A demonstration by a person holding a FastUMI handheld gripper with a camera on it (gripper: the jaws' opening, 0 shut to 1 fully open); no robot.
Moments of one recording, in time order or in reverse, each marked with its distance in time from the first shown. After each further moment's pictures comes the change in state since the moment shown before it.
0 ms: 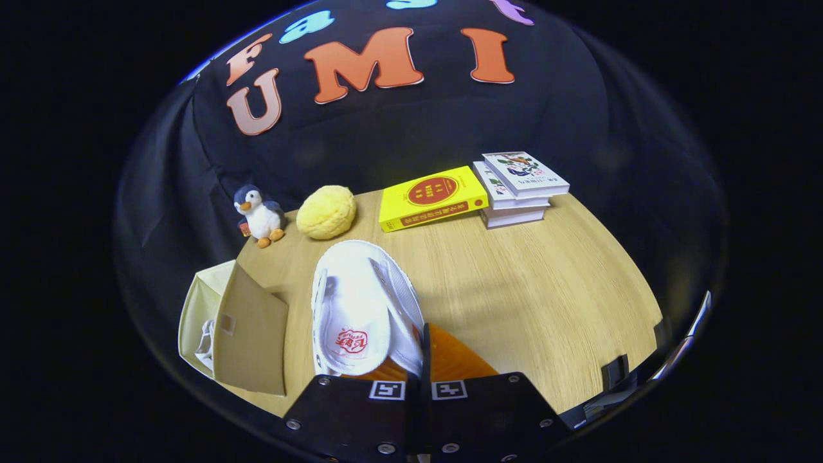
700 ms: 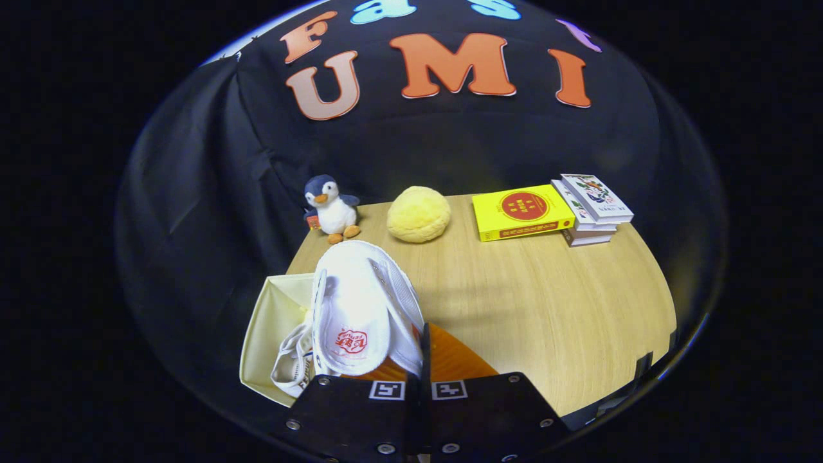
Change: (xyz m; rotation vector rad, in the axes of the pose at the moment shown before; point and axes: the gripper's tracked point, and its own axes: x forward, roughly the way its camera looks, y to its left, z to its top) arm -0.031 0.199 0.018 -0.102 0.032 0.135
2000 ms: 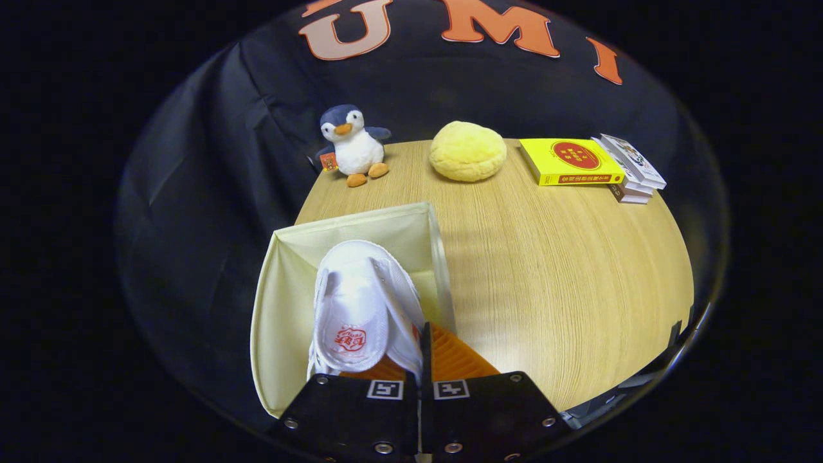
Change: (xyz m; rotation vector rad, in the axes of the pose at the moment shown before) arm 0.079 0.103 -0.078 -0.008 0.233 -0.051
